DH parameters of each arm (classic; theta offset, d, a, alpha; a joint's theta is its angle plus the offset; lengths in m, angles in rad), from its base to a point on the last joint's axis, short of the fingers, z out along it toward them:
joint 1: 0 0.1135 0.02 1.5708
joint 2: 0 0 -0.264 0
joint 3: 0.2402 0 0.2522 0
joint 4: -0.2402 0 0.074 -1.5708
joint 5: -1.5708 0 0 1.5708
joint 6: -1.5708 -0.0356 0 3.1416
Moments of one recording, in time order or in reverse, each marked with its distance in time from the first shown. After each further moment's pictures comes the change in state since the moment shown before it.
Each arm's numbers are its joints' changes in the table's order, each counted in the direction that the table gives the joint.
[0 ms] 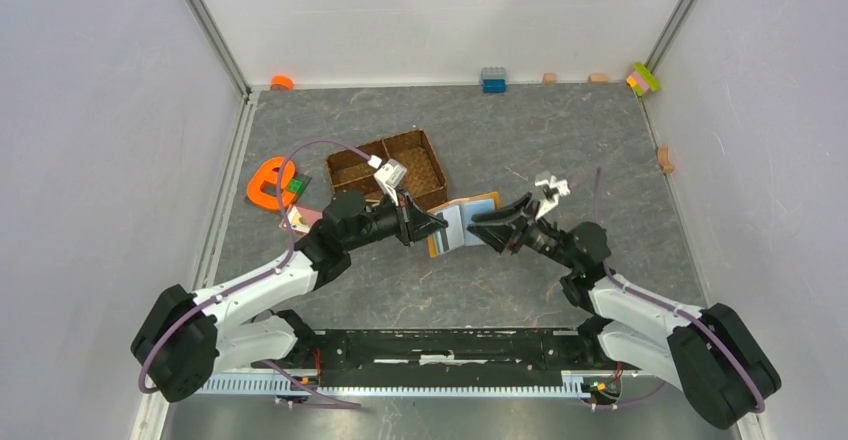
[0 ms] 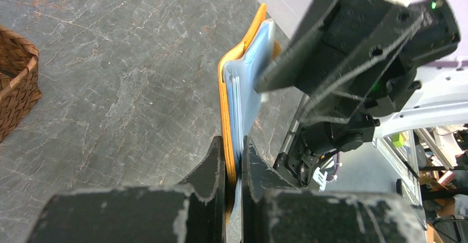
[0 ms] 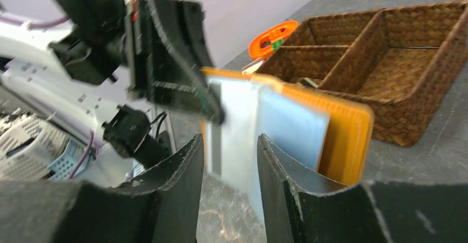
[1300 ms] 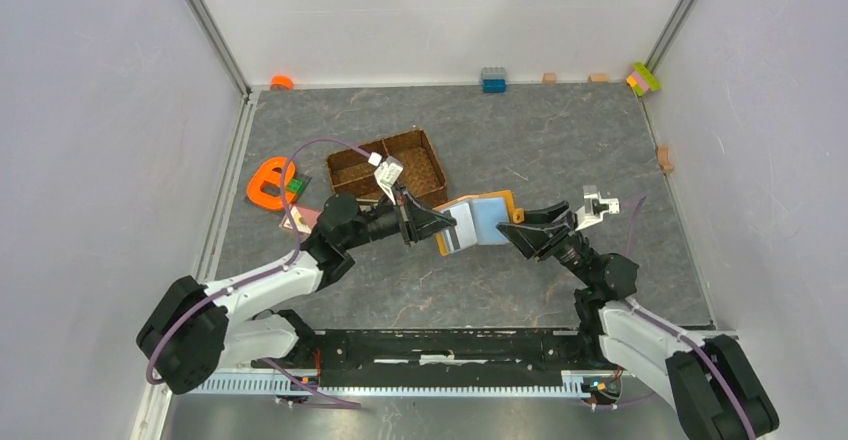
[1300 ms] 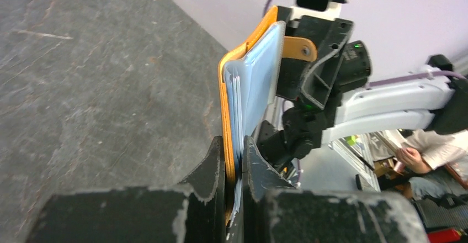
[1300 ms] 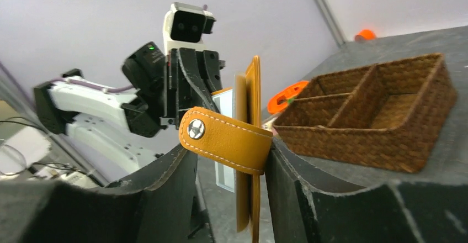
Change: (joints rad) left arm 0.002 -0.052 -0.039 0.331 -0.131 0.123; right arm -0.145 0.101 -0.142 0.318 -0.046 -0.309
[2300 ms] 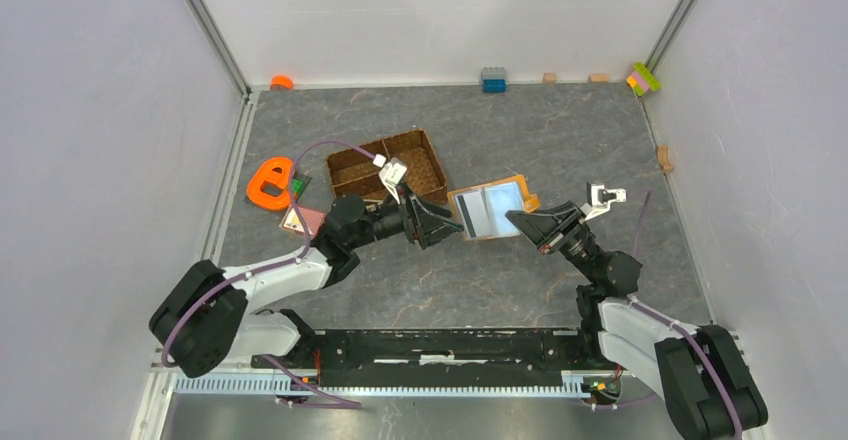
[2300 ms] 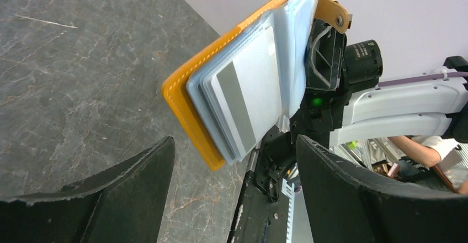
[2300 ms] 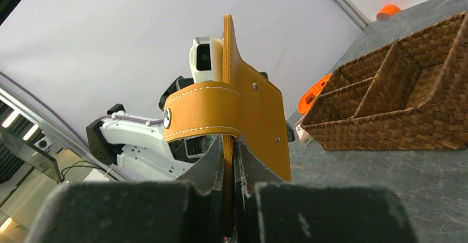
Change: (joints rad) left arm 0.012 -0.084 -0.025 0.059 0.022 0.020; right arm -0.106 -0.048 0.000 0.036 0.019 -0.275
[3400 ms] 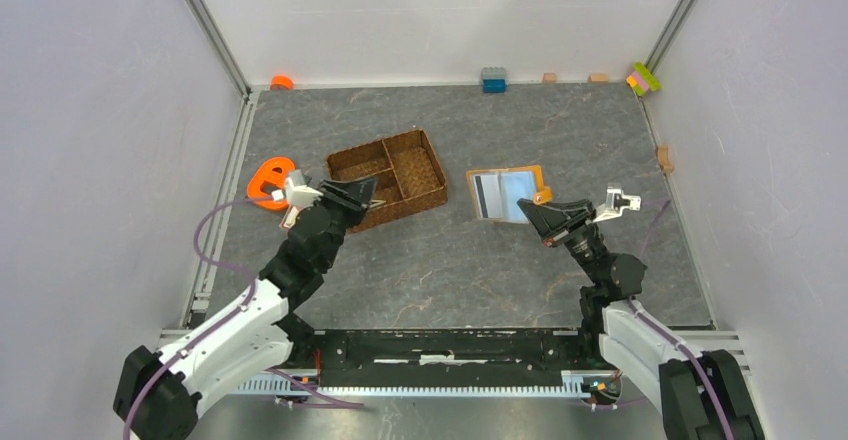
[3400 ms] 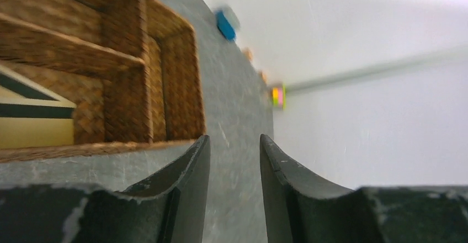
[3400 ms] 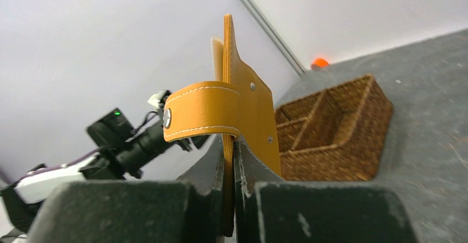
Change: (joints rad) left arm 0.096 0.452 -0.051 -0.603 0.981 0.509; right arm -0.042 0.128 0.000 -0.185 -0.119 0.240
